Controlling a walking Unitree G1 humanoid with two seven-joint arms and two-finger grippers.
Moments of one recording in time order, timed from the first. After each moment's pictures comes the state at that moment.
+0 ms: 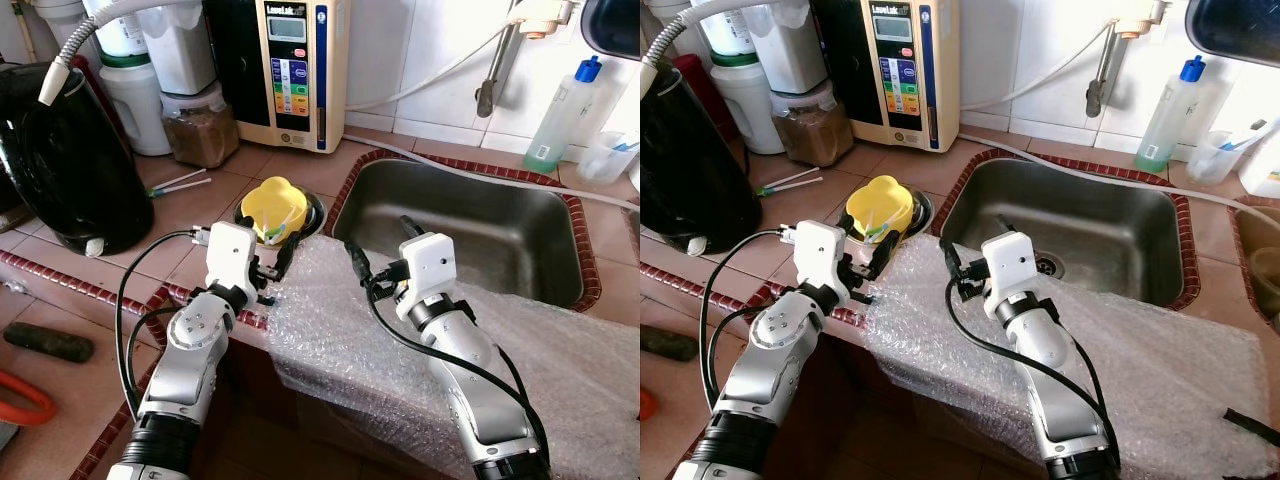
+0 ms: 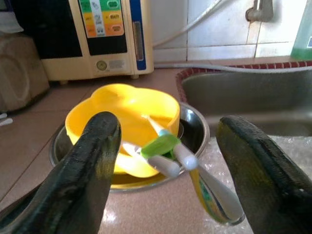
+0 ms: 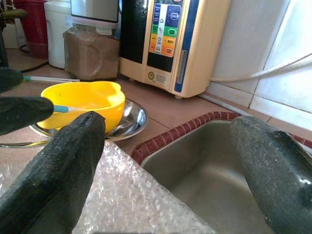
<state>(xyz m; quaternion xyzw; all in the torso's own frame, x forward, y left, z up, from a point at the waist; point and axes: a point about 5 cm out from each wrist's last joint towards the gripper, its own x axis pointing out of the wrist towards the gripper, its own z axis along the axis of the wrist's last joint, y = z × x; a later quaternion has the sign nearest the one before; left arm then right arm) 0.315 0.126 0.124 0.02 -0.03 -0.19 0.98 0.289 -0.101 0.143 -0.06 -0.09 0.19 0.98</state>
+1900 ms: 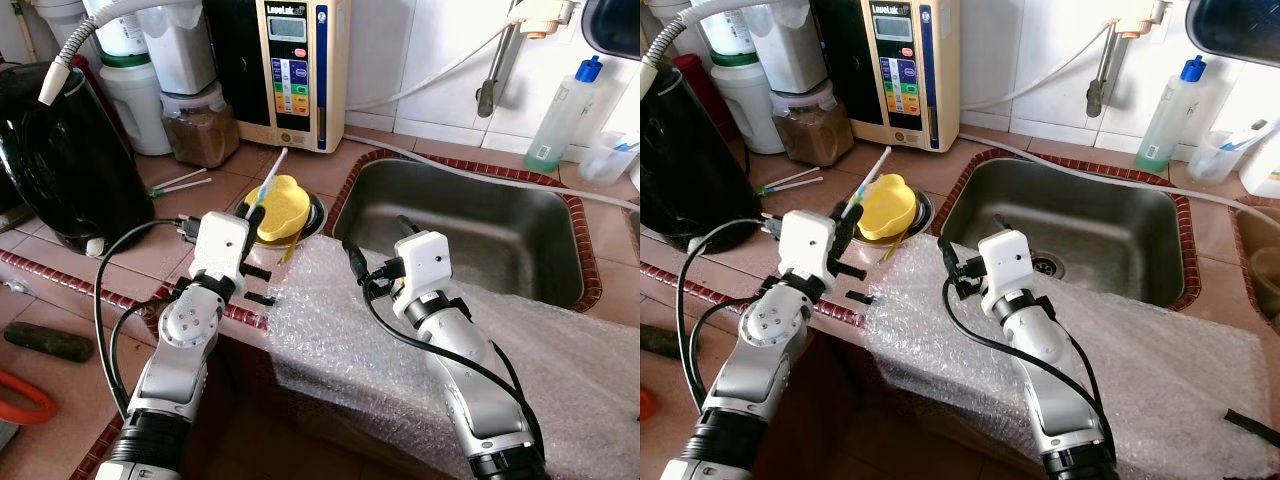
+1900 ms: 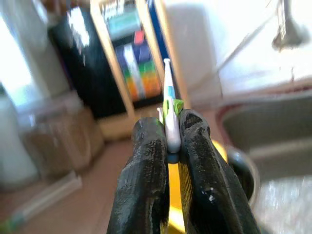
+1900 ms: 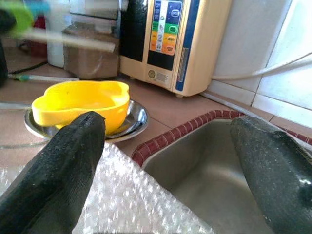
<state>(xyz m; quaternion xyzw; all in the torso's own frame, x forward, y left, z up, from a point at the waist) 0.313 0.133 0.161 0.13 -0.16 -0.14 0.97 0.295 -0.099 0.143 -0.05 -0.09 0.19 0.98</state>
